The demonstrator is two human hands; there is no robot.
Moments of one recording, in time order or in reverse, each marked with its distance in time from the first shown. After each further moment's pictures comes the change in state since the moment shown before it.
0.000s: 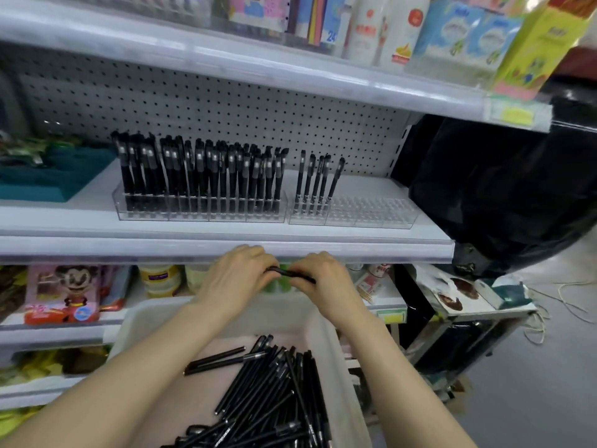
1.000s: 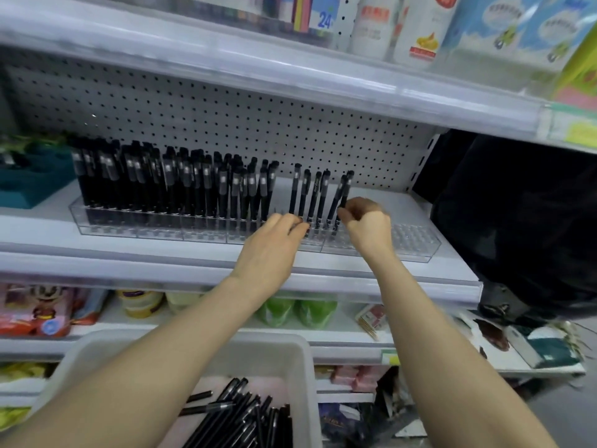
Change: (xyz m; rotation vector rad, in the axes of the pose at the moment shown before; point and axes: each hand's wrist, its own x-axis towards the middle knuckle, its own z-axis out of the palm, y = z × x) left_hand 0.129 0.022 0.047 0.177 0.131 -0.044; right_hand 0.138 0.127 -0.054 0.176 0.283 0.410
